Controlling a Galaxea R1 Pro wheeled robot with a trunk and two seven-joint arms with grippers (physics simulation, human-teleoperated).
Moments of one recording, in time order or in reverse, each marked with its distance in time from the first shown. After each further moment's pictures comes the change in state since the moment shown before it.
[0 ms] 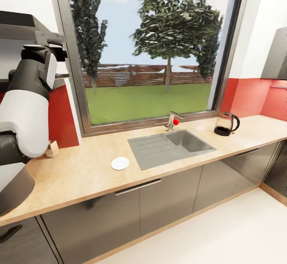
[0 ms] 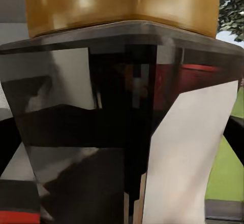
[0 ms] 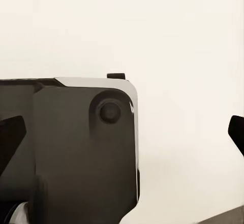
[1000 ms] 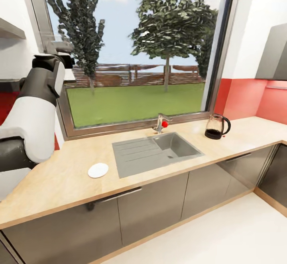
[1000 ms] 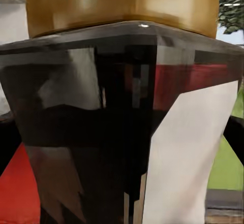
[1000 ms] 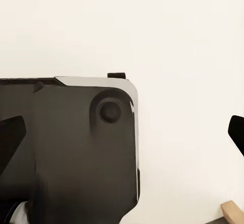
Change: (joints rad) left arm 0.046 -0.031 0.004 -0.004 0.007 -0.012 0.002; right arm 0.000 0.001 0.000 0.001 0.001 0.000 0.000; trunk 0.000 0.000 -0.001
